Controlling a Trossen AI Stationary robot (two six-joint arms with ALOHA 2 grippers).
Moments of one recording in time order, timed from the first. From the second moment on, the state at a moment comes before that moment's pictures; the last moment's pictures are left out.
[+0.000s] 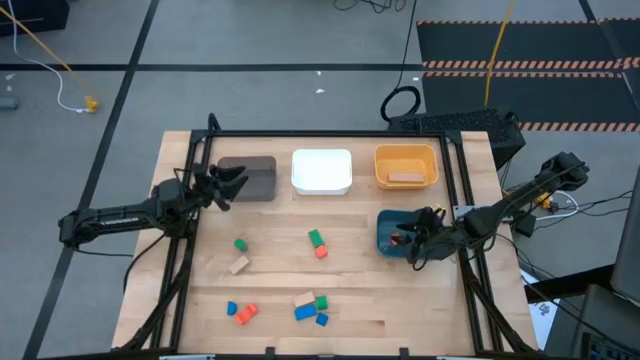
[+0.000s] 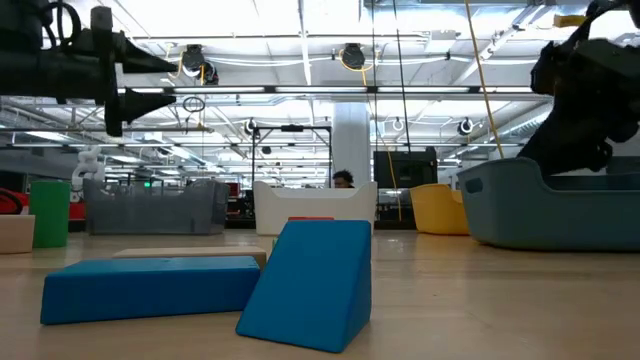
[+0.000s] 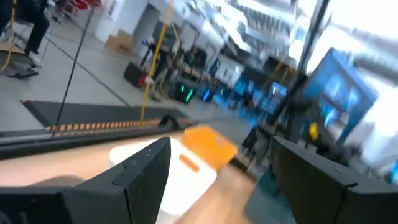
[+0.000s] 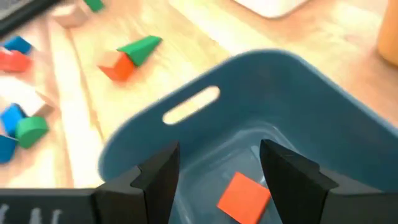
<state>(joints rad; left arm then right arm) 0.22 0.21 0.04 0.34 -0.25 -0.50 0.51 0.84 0.29 -0.27 0.60 0.98</state>
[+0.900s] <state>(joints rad) 0.12 0.59 0.04 0.84 -0.11 -0.40 0.40 0.66 0.29 0.48 0.60 0.22</state>
